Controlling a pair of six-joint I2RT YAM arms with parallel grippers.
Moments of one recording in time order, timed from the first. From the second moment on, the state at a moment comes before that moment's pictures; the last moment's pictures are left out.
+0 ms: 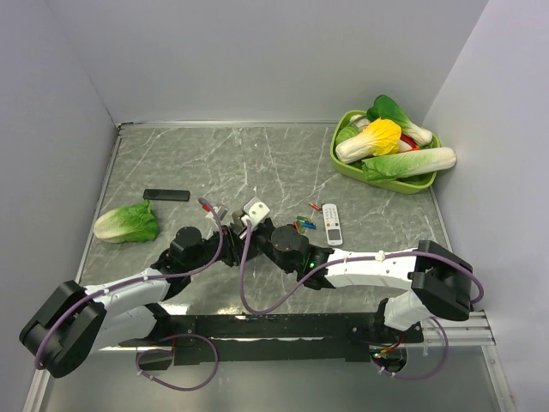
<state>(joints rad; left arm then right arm) -0.65 1.08 0.23 0.66 0.44 -0.80 1.19 1.45 0.78 0.61 0.41 -0.09</state>
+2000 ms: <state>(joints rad) -0.65 1.04 0.26 0.60 0.42 -0.77 0.96 1.32 1.07 -0.17 0.08 0.26</state>
